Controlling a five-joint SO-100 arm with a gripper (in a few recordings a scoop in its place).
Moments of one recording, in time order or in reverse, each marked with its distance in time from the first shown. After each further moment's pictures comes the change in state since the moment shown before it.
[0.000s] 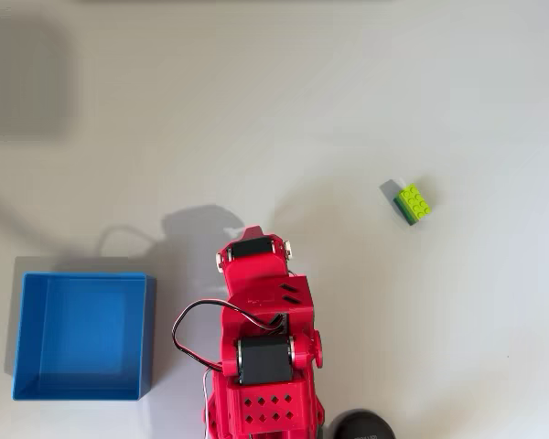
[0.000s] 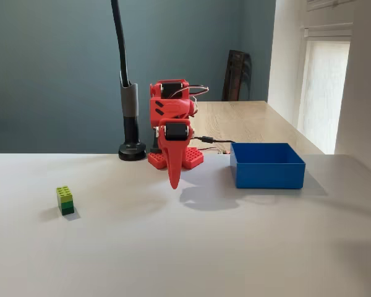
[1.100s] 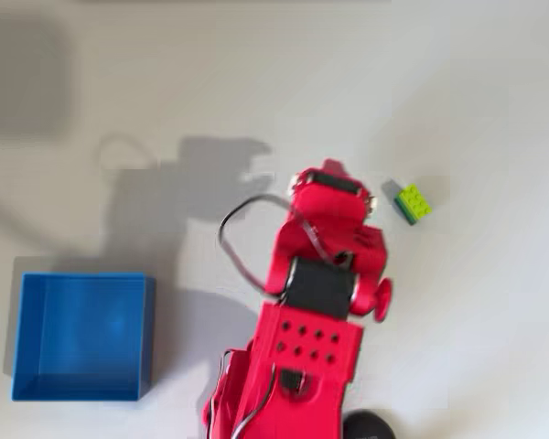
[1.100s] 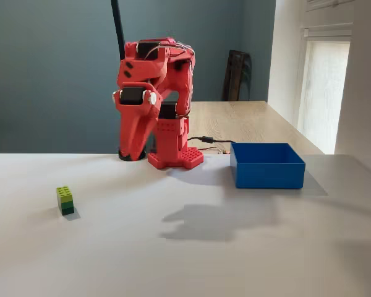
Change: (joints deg) arm 22.0 -47.7 -44.0 2.0 10.5
